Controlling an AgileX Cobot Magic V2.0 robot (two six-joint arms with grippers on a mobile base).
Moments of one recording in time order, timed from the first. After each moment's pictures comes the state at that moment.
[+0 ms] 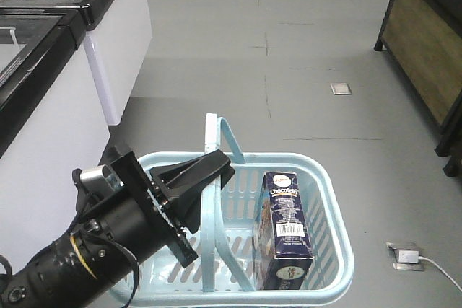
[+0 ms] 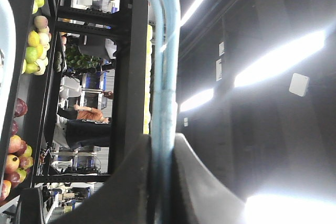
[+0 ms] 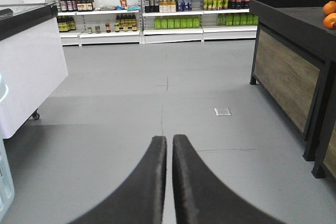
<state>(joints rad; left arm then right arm) -0.78 1.41 -0.43 0.11 -1.09 -1.88 -0.06 -0.01 0.03 0.10 0.17 -0.06</state>
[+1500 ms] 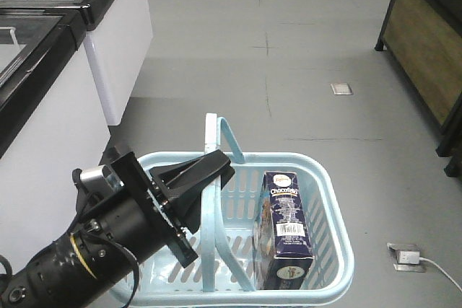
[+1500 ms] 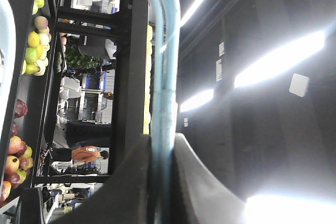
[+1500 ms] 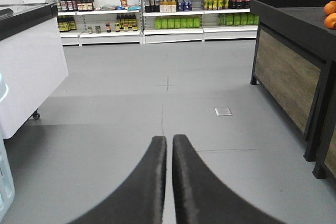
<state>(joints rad) -0.78 1.41 -0.43 0.11 -1.09 -1.88 -0.06 -0.01 0.03 0.10 0.17 -0.06</state>
